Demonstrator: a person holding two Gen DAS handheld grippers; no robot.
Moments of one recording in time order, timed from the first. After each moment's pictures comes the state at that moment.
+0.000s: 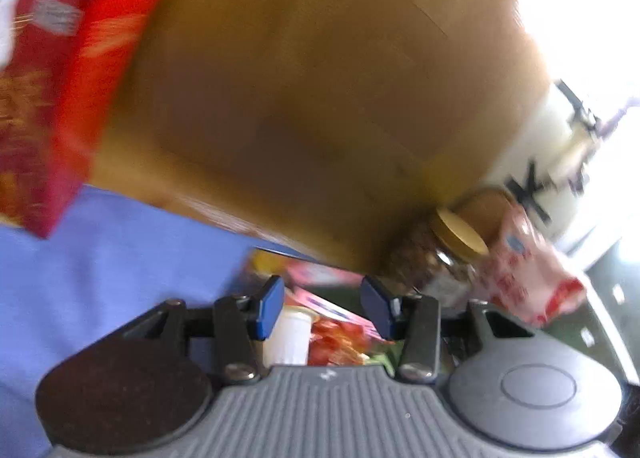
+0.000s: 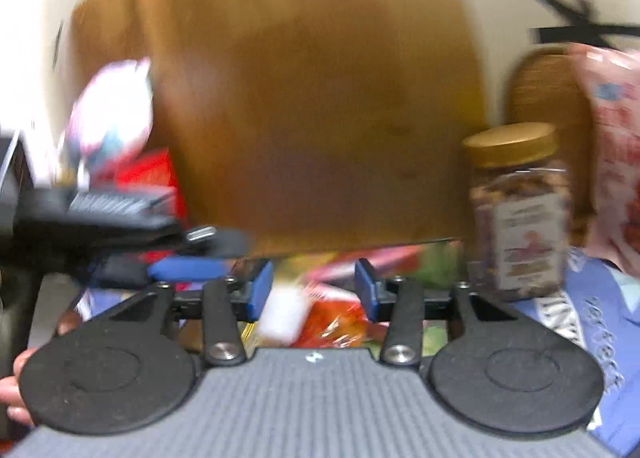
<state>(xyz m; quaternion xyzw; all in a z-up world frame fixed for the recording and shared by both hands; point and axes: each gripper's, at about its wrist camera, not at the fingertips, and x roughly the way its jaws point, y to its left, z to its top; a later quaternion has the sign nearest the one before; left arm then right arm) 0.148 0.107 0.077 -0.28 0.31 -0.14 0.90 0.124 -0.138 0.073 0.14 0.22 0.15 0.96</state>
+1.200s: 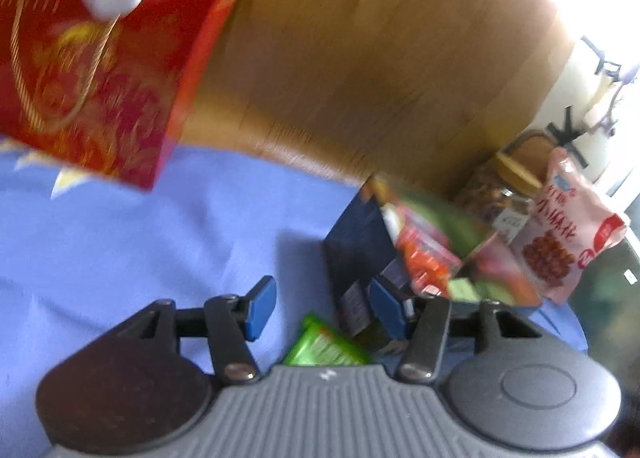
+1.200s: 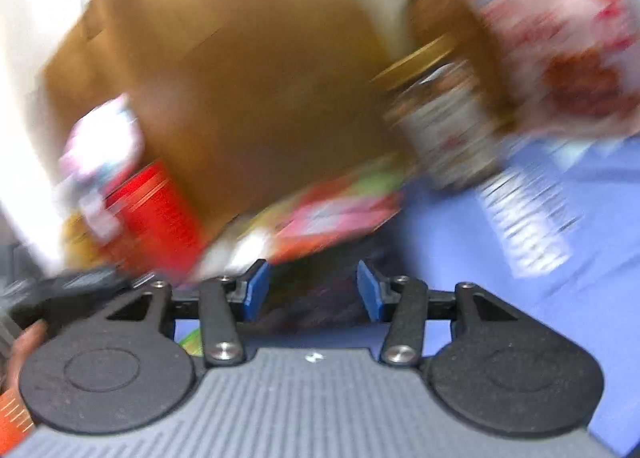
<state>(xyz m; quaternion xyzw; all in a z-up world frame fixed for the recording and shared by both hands) 0.102 0.156 0.035 -0.21 0.37 -0.12 0.90 0.050 -0.164 0.040 0.25 0.28 0.16 0.91</state>
